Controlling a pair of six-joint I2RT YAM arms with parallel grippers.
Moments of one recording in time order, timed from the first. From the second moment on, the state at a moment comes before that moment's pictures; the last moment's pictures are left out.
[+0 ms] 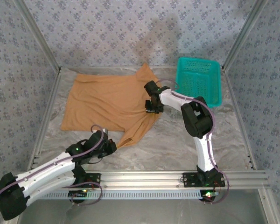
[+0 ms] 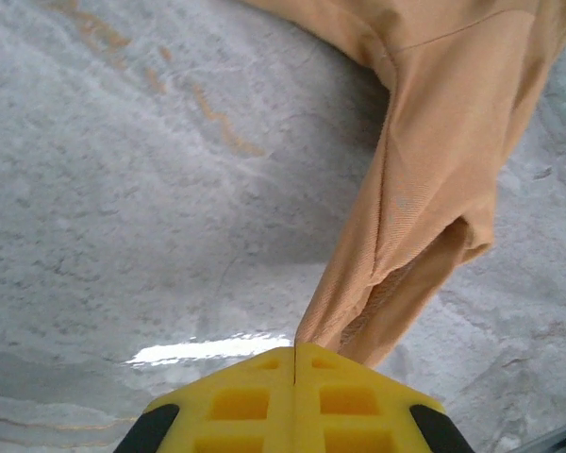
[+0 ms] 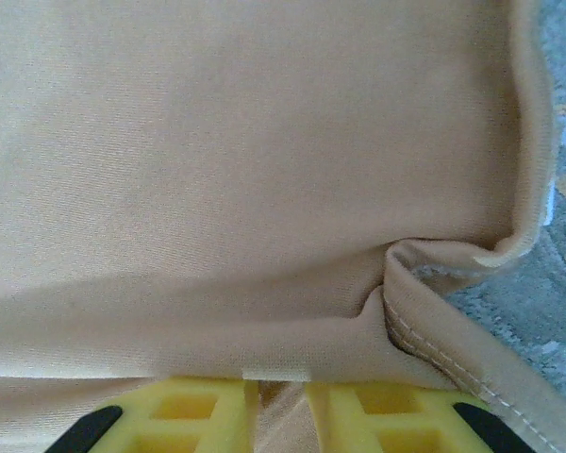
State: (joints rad) left arm -0.84 0.77 0.32 -0.45 0.00 -1.08; right arm 0.54 2.13 1.56 -0.72 -0.05 0.56
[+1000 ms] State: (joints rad) left arm -0.15 1.43 0.80 -0.35 0.22 -0.72; right arm 1.06 1.82 1.30 -0.79 0.02 0.63
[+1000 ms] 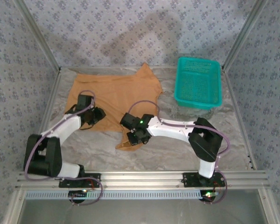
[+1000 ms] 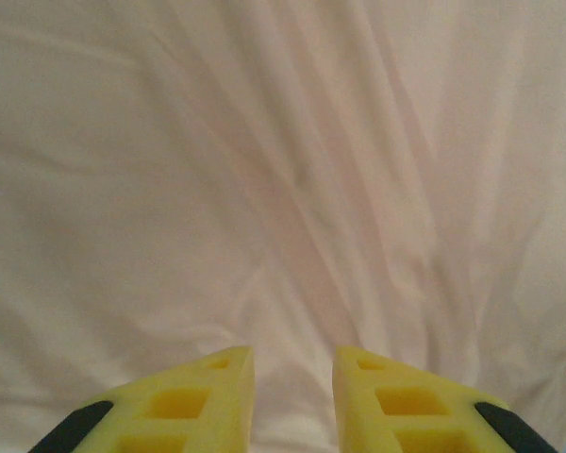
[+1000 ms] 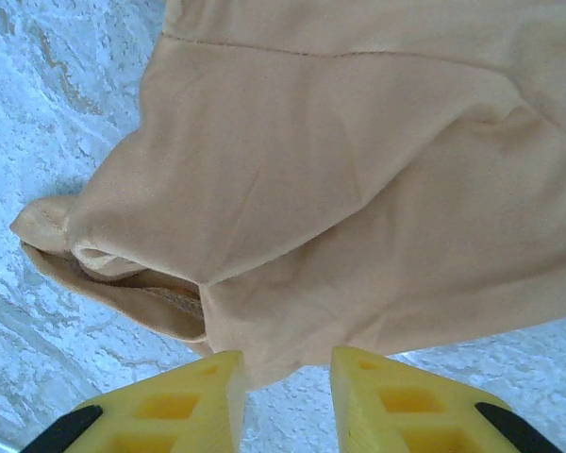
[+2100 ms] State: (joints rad) left arm 0.16 2.03 1.24 -0.23 0.41 -0.76; right arm 1.25 1.51 0.86 -0.72 0.07 0.63
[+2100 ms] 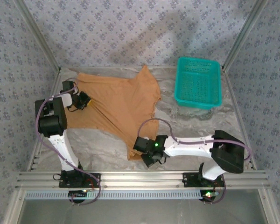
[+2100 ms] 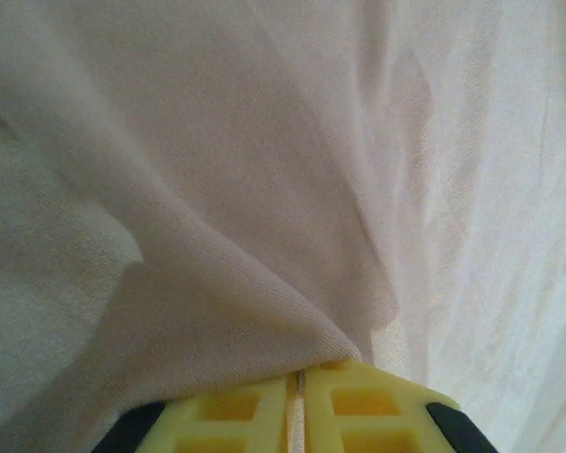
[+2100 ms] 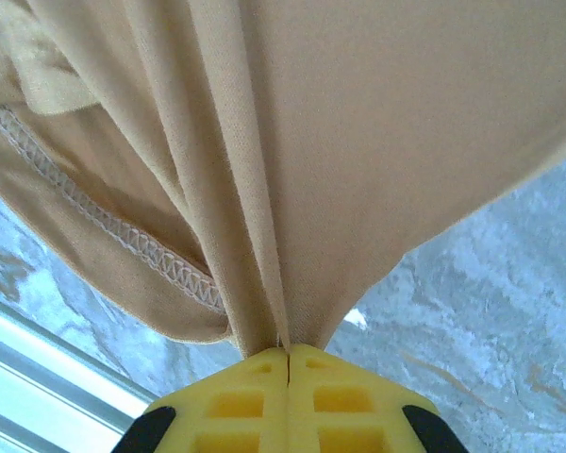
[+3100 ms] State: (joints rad) left arm 0.10 1.92 1.19 -0.32 0.32 -0.74; right arm 0.88 1.93 1.40 -0.53 -0.03 0.72
